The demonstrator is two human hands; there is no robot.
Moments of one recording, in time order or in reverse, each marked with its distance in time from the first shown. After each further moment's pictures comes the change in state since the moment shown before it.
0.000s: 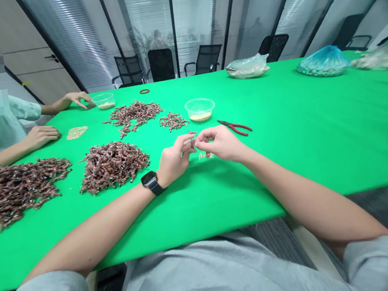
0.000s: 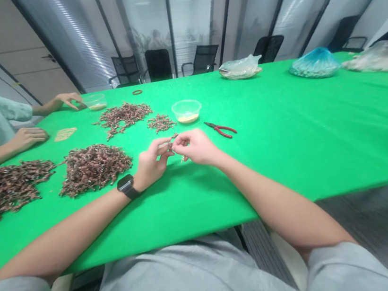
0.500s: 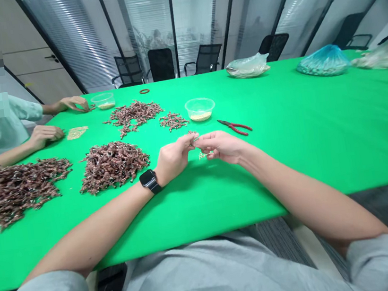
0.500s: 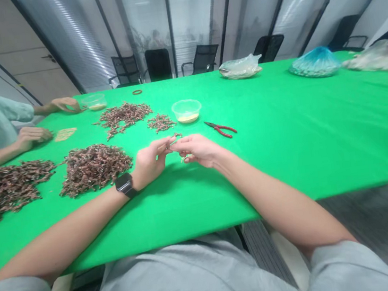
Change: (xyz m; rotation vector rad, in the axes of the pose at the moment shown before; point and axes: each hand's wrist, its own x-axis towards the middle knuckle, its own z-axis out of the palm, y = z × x) left_hand 0.006 -0.003 -0.007 0.118 0.024 0.214; right_hand -0.001 -0.003 0.000 0.525 -0.102 0.365
